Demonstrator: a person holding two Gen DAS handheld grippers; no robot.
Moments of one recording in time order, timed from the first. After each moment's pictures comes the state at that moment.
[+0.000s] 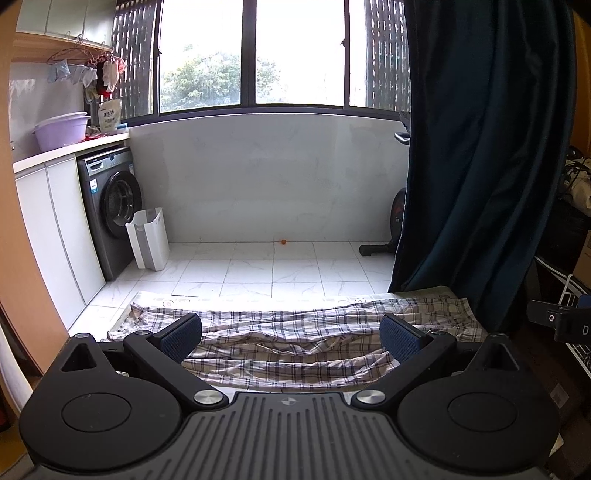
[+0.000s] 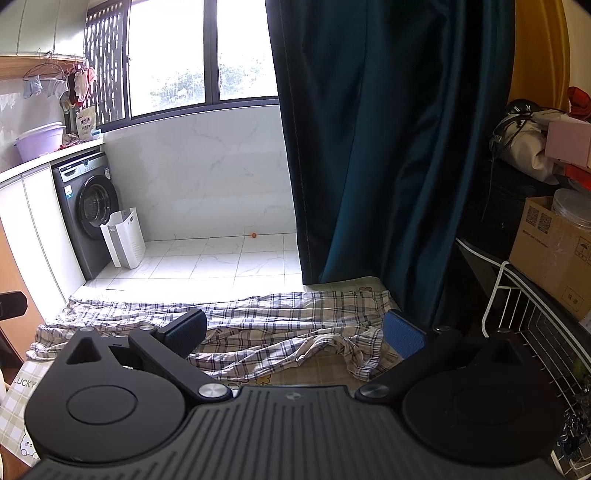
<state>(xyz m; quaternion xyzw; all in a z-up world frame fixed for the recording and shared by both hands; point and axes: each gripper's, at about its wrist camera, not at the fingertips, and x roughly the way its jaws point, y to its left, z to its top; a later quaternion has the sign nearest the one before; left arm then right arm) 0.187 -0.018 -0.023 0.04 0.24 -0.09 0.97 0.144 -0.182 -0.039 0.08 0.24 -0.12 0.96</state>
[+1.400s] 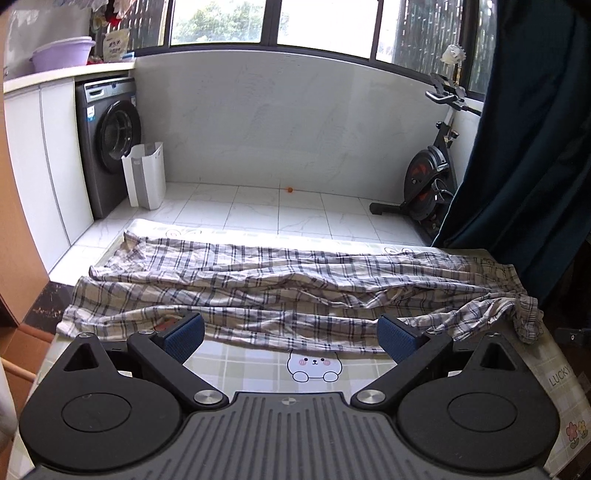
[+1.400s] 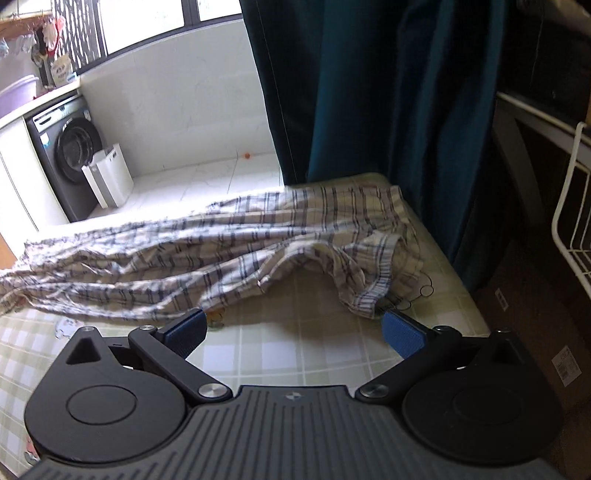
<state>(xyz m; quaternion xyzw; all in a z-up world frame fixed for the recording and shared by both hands) 0.288 0.089 -0.135 -0.02 0.32 -0.10 0.94 0.229 -0.254 -0.191 0.11 0.36 -0.10 0.92</state>
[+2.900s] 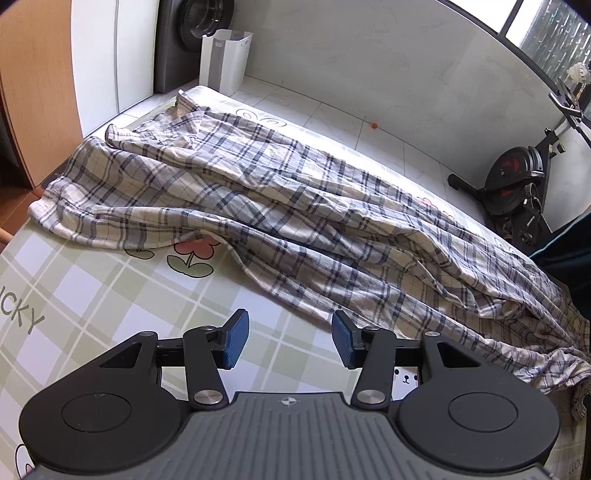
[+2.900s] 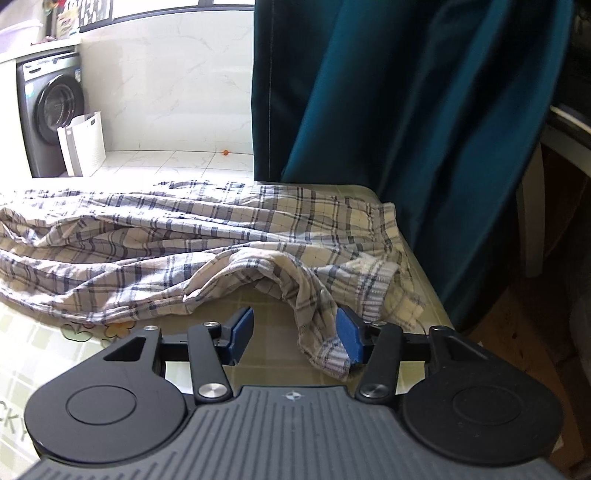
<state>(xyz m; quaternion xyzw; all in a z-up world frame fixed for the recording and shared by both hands) 0.402 0.139 -0.244 -0.14 0.45 0.01 0.88 0.299 -0.275 -0.255 0.00 0.34 -0.14 0.93</state>
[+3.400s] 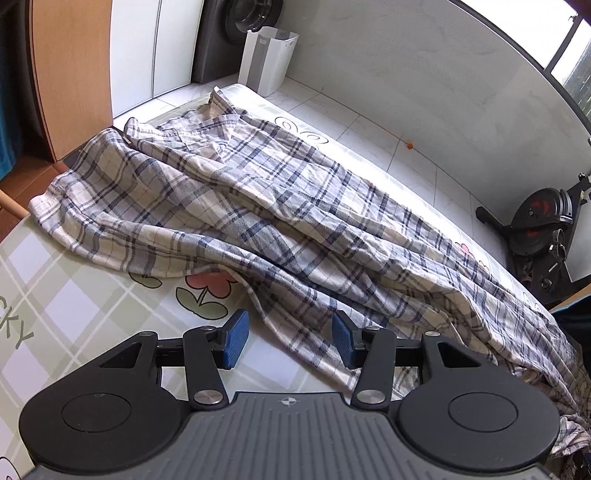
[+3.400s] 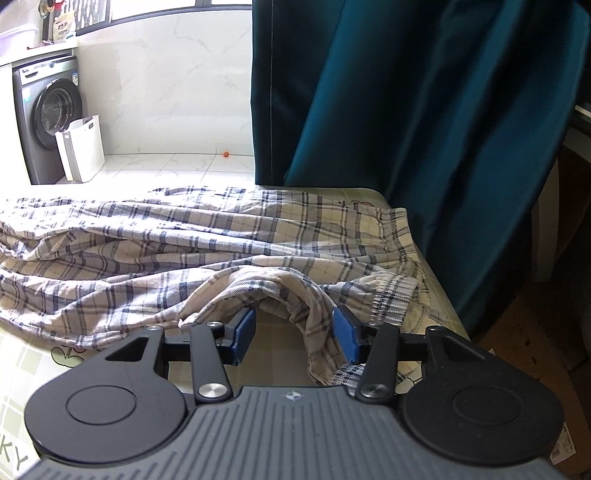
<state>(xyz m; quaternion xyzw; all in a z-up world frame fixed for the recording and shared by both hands) 0.451 0.155 -0.256 -0.19 0.45 0.07 0.87 0.322 -0.281 -0.263 0.01 0.35 -0.14 0.93</state>
